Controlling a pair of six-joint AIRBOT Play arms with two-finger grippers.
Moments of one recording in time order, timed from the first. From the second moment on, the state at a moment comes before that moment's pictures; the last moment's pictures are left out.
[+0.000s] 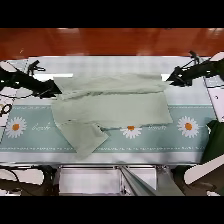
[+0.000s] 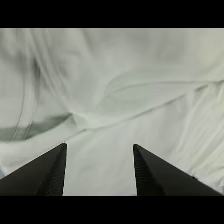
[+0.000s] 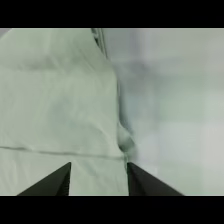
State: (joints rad) left arm 0.27 -1.61 1.31 1.03 -1.29 -1.29; right arm -0.33 -1.87 1.68 -0.95 1.38 1.38
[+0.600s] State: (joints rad) left arm 0.56 -1.11 0.58 0.91 -1.26 -1.29; right arm -0.57 -1.38 0.95 -0.76 1.24 1.18
